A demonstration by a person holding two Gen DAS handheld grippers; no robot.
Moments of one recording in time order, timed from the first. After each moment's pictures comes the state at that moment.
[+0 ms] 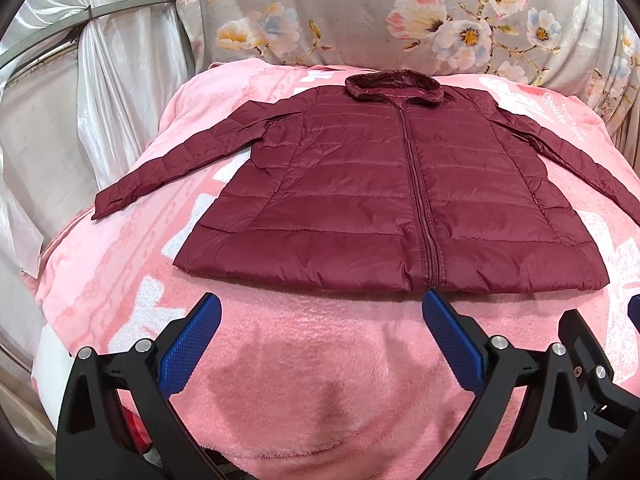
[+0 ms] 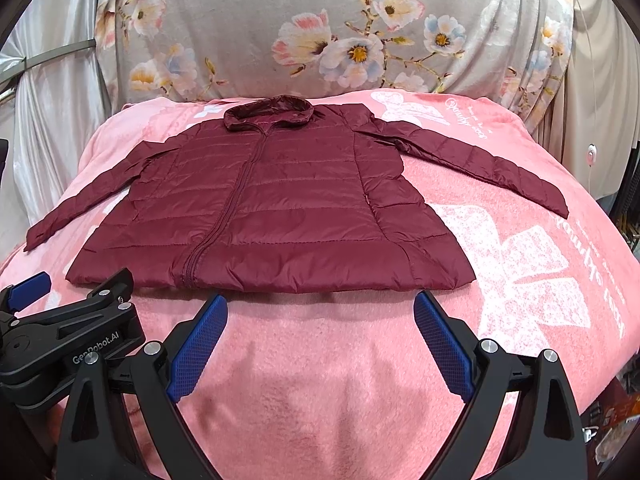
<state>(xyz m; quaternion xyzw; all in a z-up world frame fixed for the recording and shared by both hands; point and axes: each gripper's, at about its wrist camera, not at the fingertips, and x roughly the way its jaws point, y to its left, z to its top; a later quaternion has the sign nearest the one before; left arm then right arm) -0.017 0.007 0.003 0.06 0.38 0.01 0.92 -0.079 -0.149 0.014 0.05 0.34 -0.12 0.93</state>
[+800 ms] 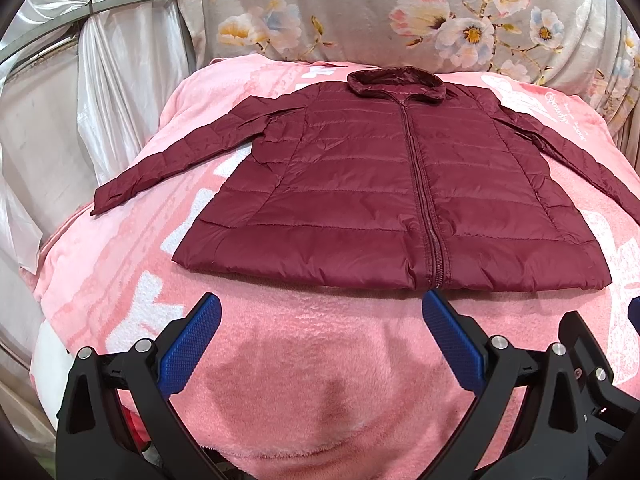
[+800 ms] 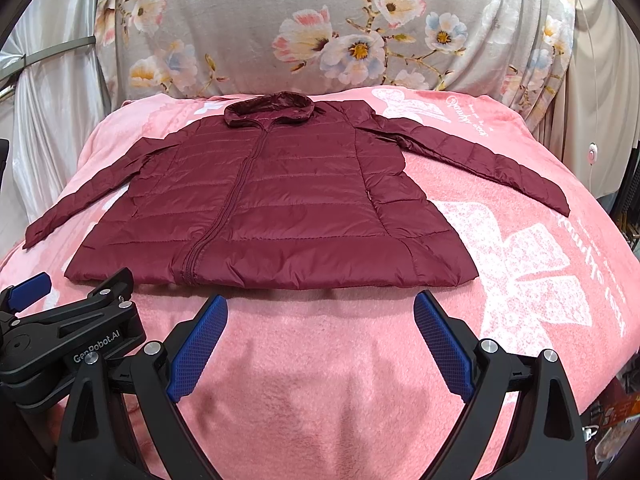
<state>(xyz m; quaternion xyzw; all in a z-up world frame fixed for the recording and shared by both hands) -0.016 0.009 0.001 0.06 0.38 0.01 0.92 -0.079 -0.147 0.010 0.05 0.34 -0.12 0.93</state>
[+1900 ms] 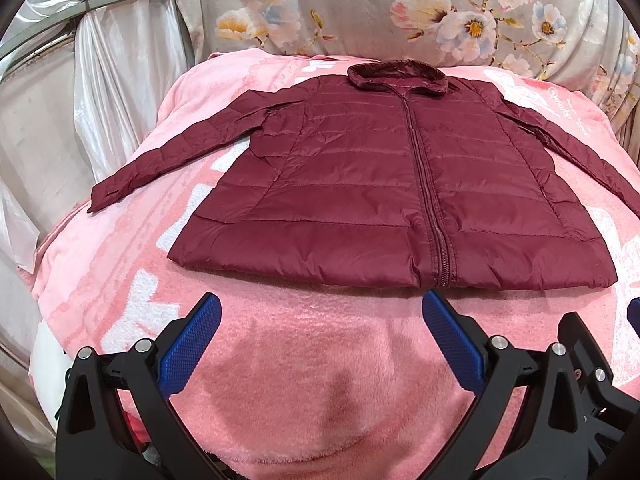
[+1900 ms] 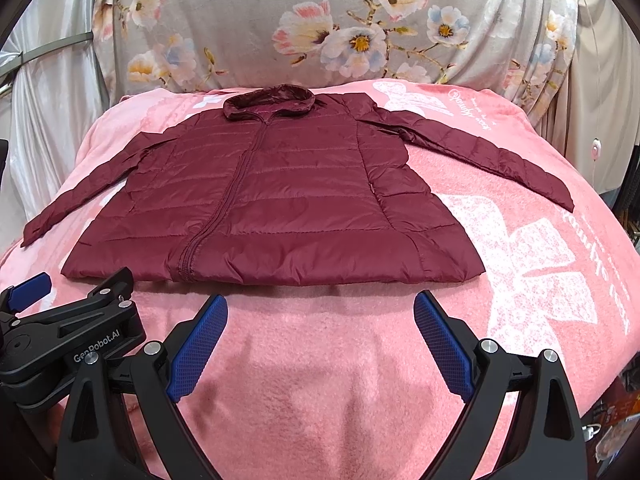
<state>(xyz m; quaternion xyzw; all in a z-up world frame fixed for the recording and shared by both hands) -0.010 0.012 -0.011 0.06 0.39 0.01 0.92 -0.077 -0.146 -0.005 0.05 0.36 -0.11 0.93</state>
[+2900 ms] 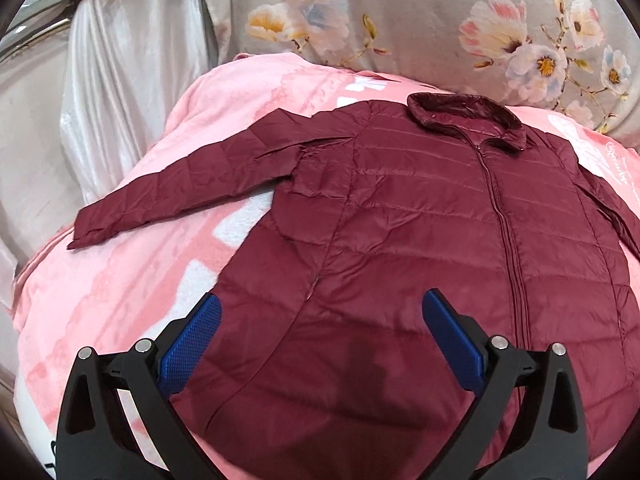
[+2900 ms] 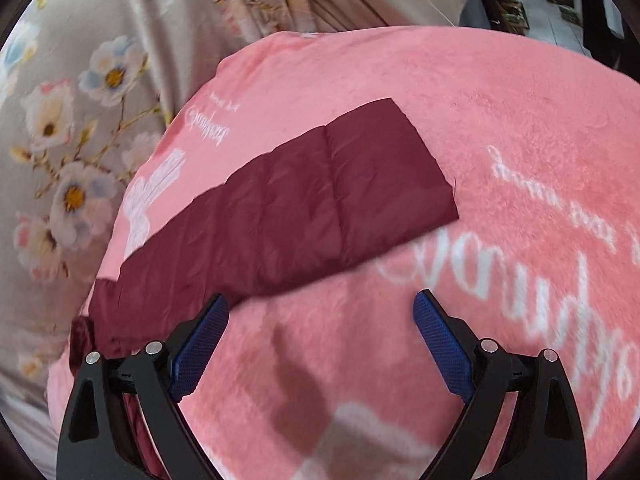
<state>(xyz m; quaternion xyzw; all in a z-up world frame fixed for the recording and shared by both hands) 0.145 0.048 -0.013 0.02 0.38 0.07 0.92 -0.003 -0.581 -0.058 0.42 0.27 -0.32 0.80</state>
